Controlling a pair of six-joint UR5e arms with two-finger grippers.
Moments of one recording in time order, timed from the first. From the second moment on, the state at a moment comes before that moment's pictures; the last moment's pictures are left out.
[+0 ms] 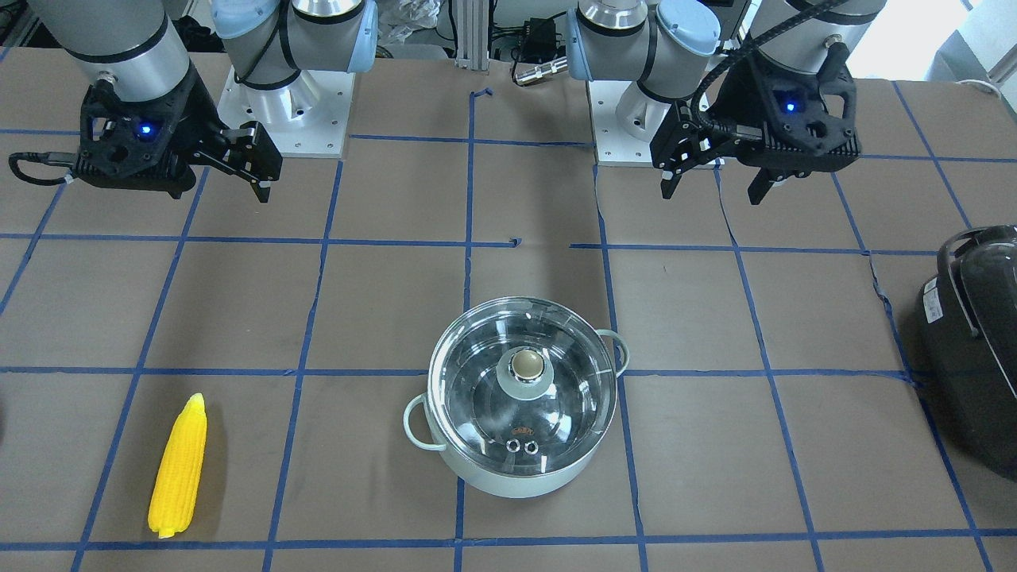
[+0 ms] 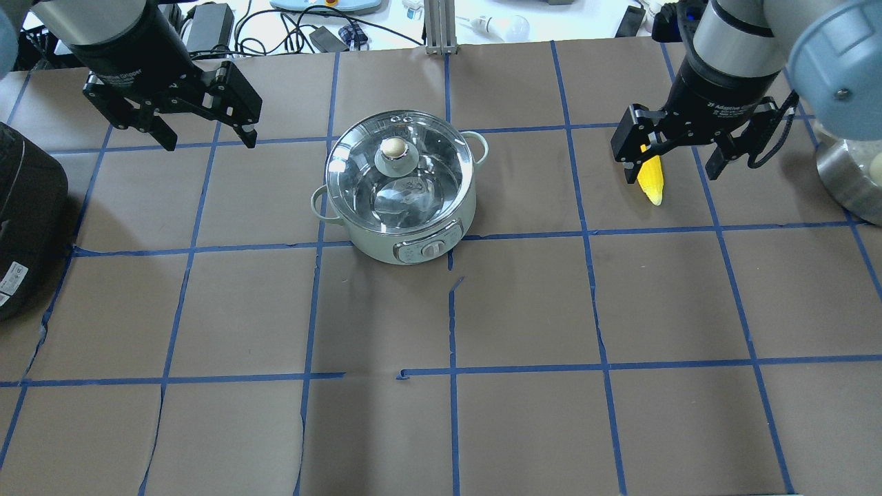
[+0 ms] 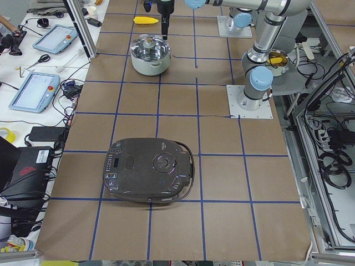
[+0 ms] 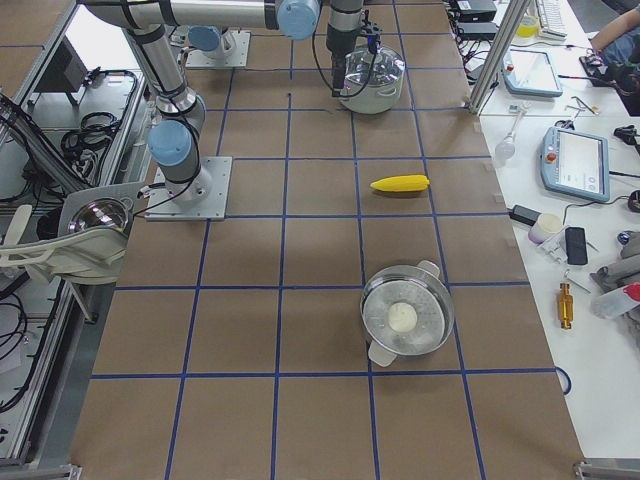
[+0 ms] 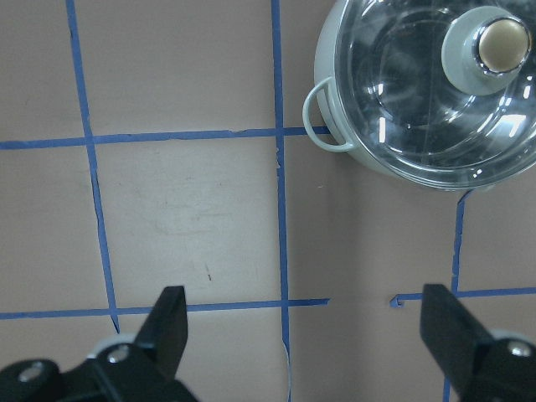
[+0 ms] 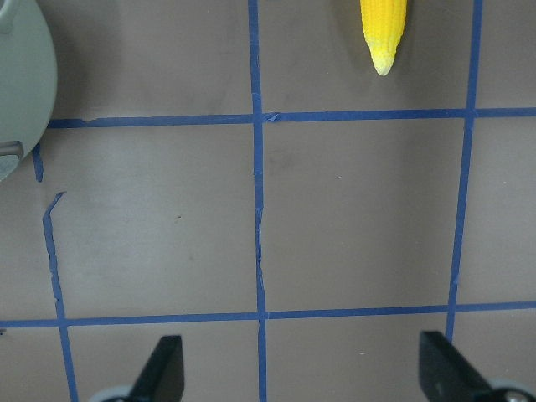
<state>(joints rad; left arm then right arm) -1.54 -1.58 -1.47 -1.63 1.55 0.05 1.54 -1.59 1.60 -1.52 -1.60 -0.02</state>
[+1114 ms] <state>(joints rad) -1.74 -1.95 -1.40 -1.22 1.54 -0.23 1.53 -1.59 1.60 -1.57 -1.60 -0.02</state>
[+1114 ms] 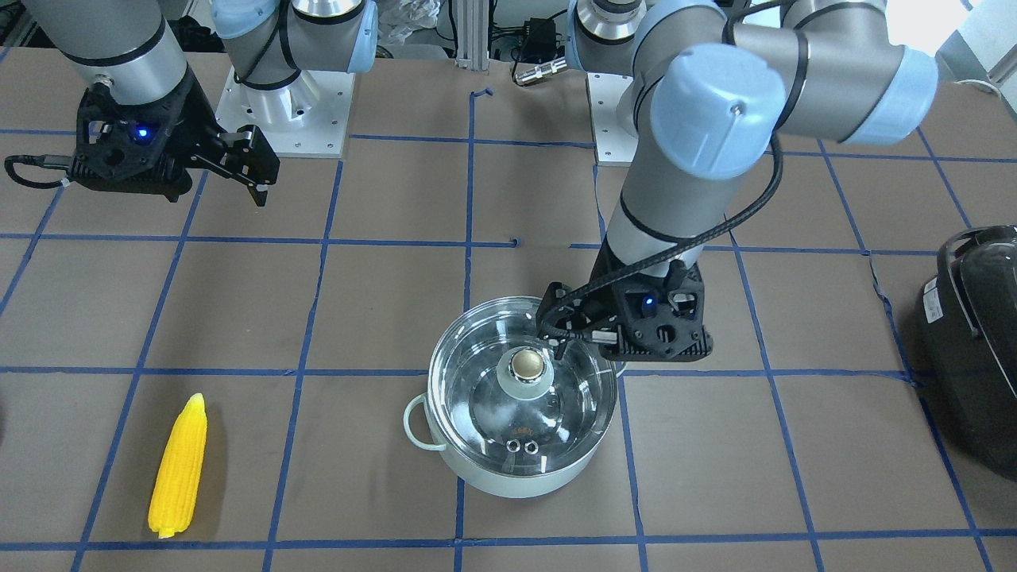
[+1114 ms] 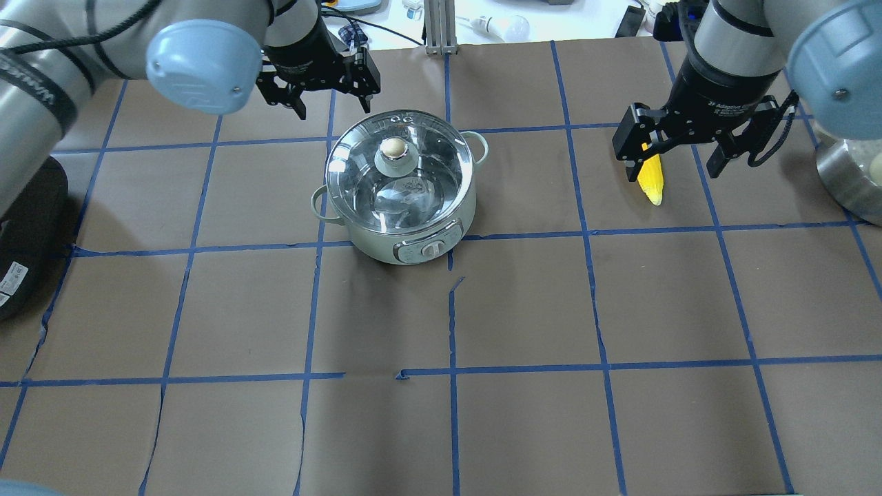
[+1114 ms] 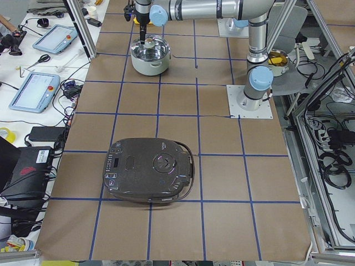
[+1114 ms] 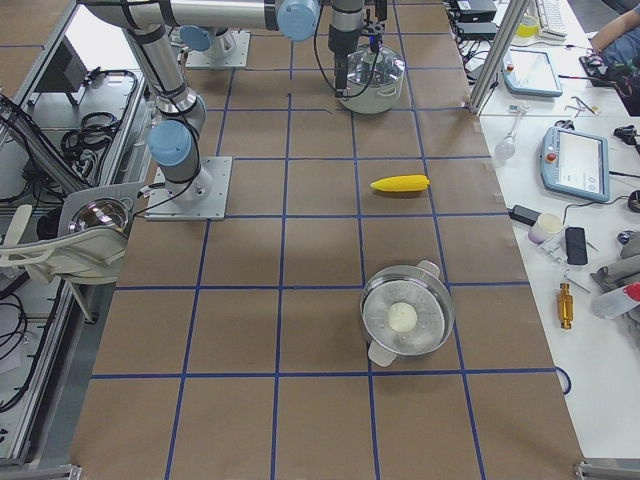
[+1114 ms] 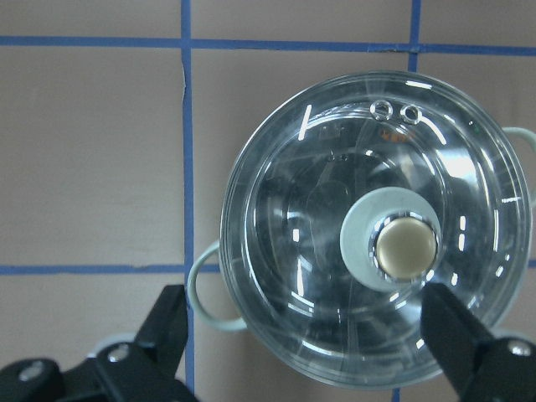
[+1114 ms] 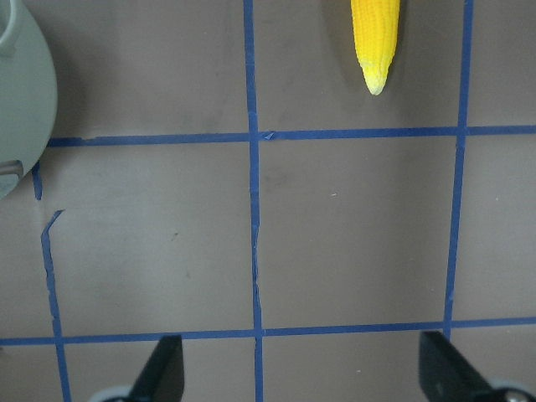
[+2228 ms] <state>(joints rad) -1.81 -2.02 -1.41 -1.20 1.49 -0.37 1.41 -1.25 1.60 -2.01 -1.57 -0.04</state>
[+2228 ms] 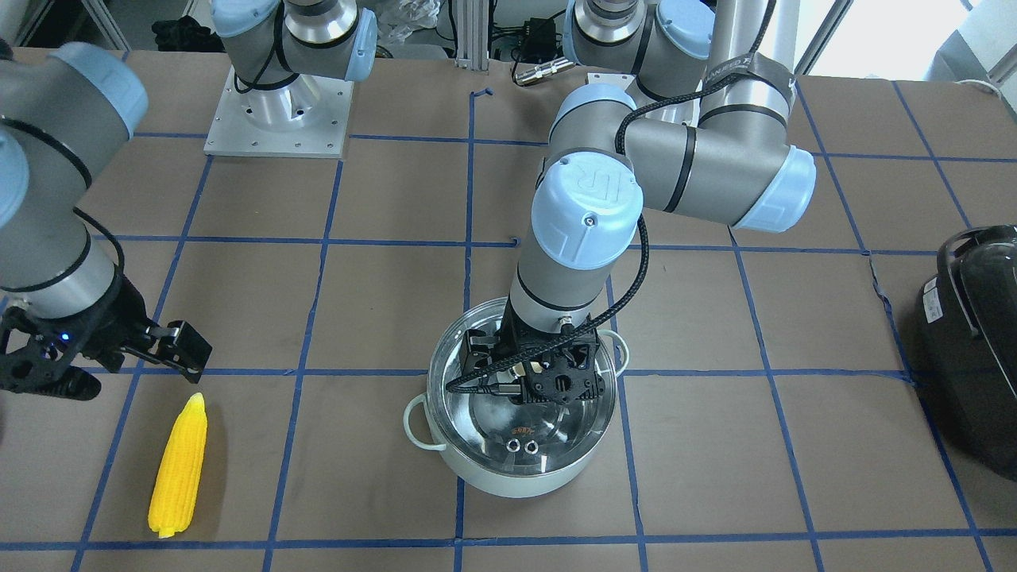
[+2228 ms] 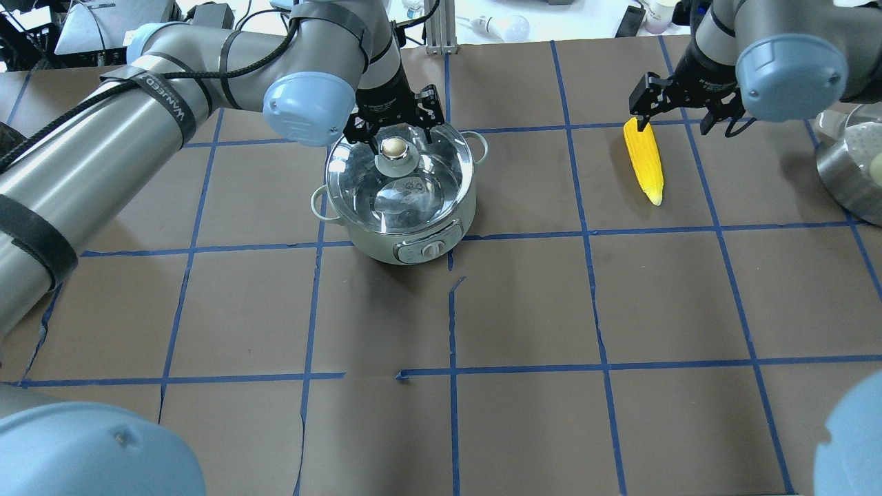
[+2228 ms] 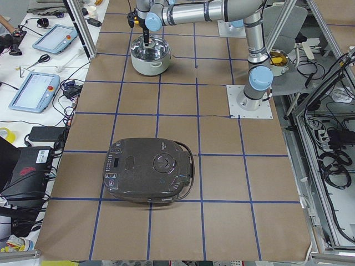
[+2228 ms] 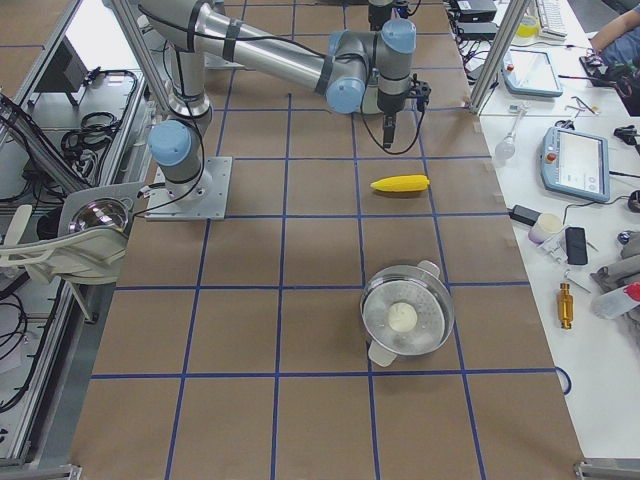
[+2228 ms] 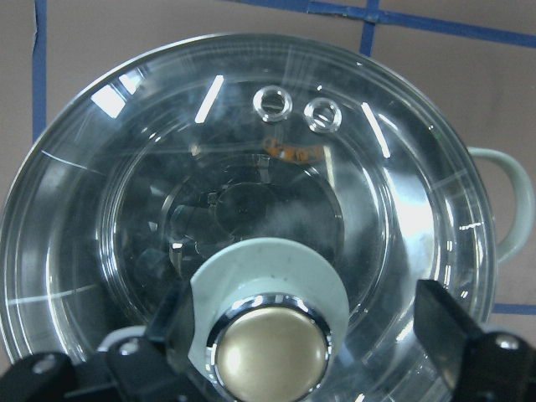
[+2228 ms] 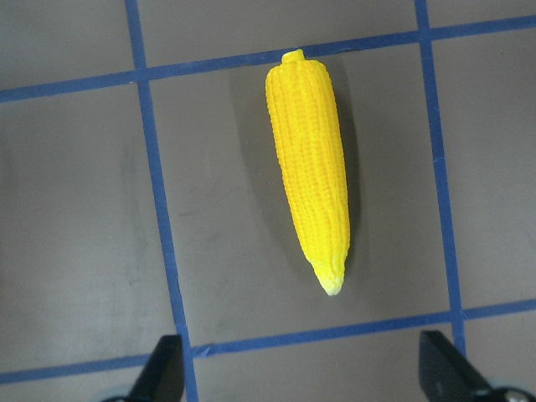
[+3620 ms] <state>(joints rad) -1.81 -2.00 -1.40 -1.22 1.54 -0.34 1.40 -0.97 1.60 -2.29 -1.61 -0.11</state>
